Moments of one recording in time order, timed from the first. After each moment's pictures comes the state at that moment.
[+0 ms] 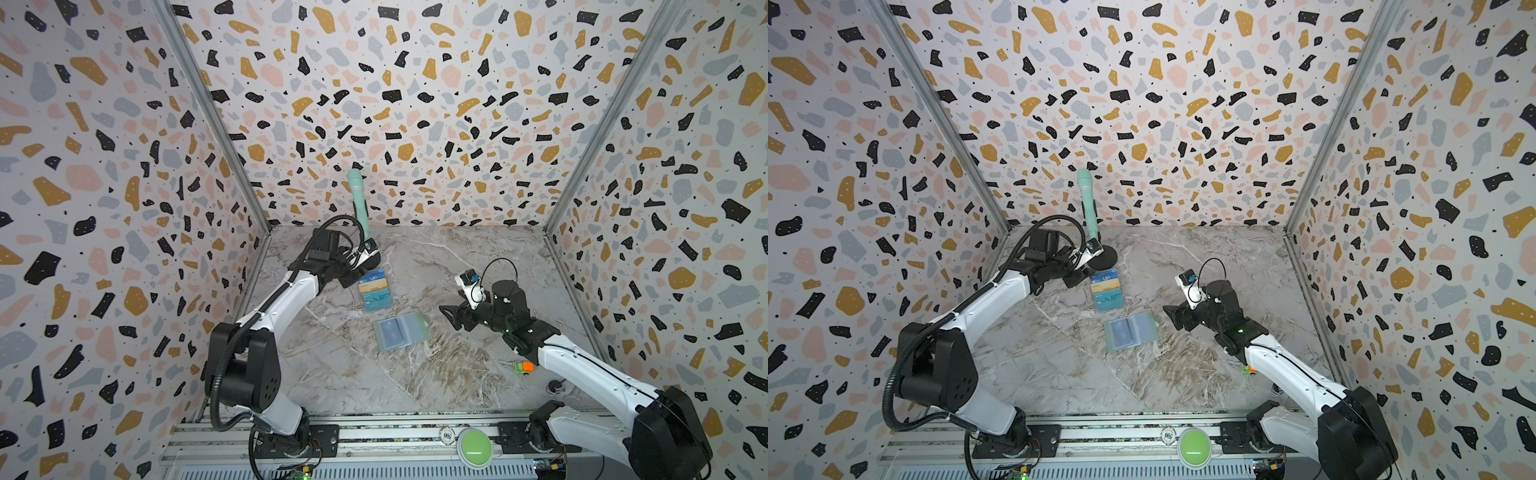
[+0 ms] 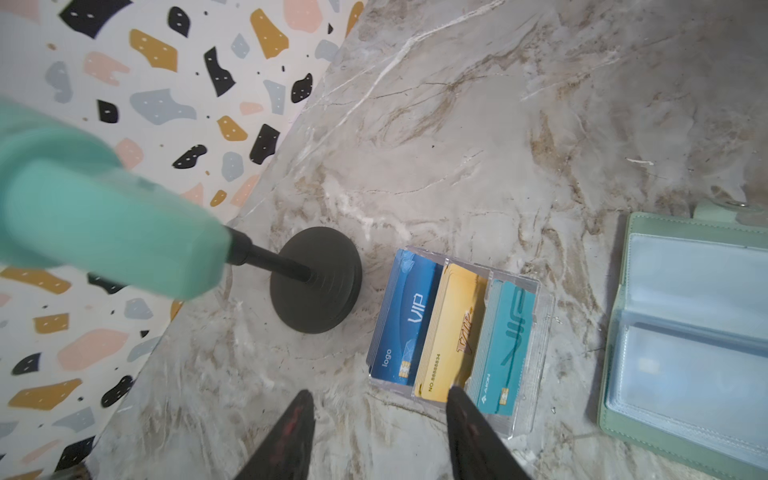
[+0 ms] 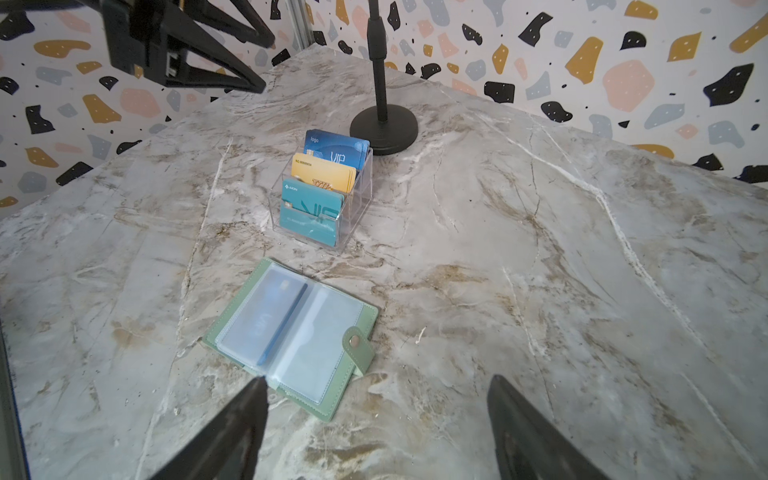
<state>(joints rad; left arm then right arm) -0.23 1.56 1.21 -0.39 0.28 0.74 0.53 1.12 0.65 0.00 -0.27 -0.03</state>
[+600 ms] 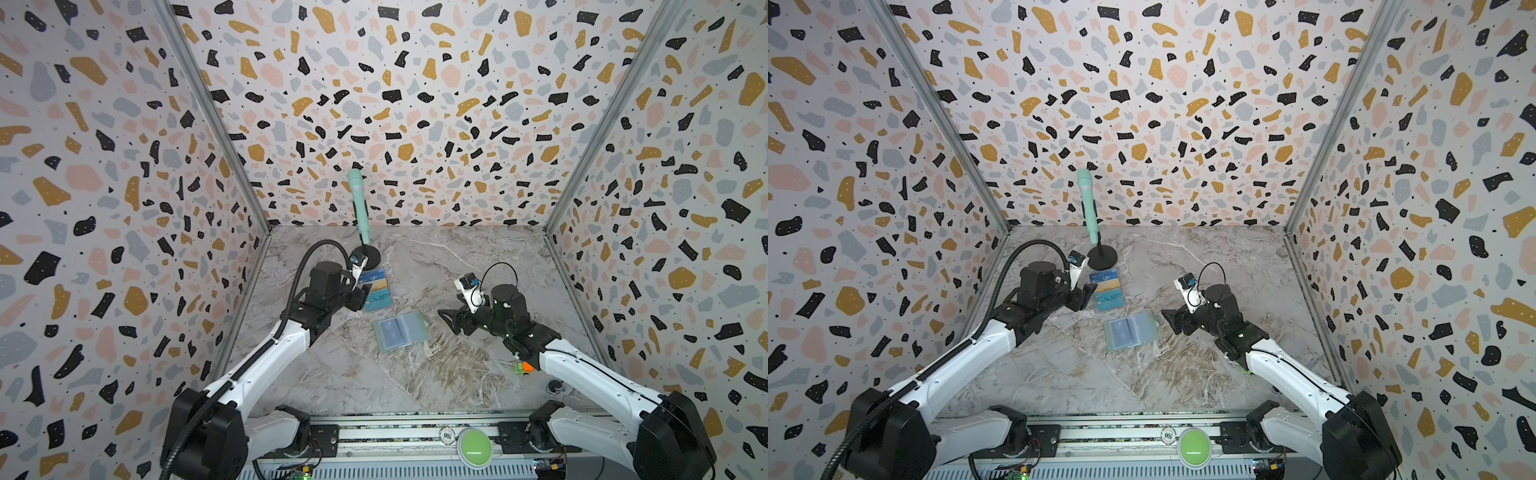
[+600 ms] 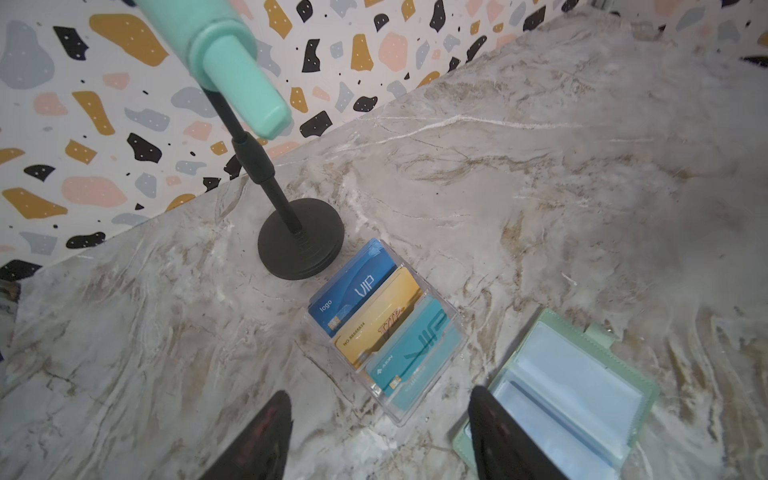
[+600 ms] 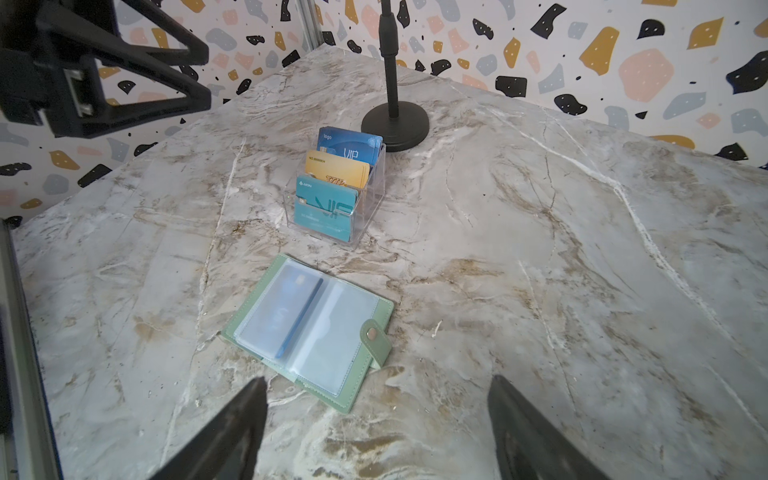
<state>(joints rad) -0.36 1.17 0.80 -0.15 0.07 0.11 0.57 1.09 0.63 0.00 -0.26 0.01</state>
